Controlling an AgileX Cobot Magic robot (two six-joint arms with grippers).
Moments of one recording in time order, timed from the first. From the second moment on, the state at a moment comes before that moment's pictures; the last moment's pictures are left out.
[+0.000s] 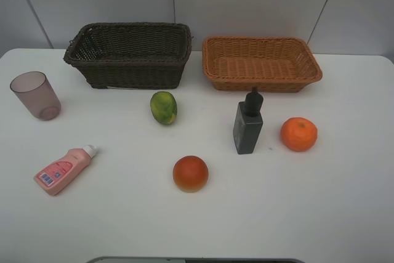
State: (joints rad) left arm -0.02 -0.01 -0.50 -0.01 1.06 -0.01; right arm 0.08 -0.01 -0.52 -0.06 1.06 0.15
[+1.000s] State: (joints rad) left arm -0.02 -0.01 -0.50 -0.01 1.06 -0.01; right arm 0.08 -0.01 -0.52 -0.06 1.06 0.15
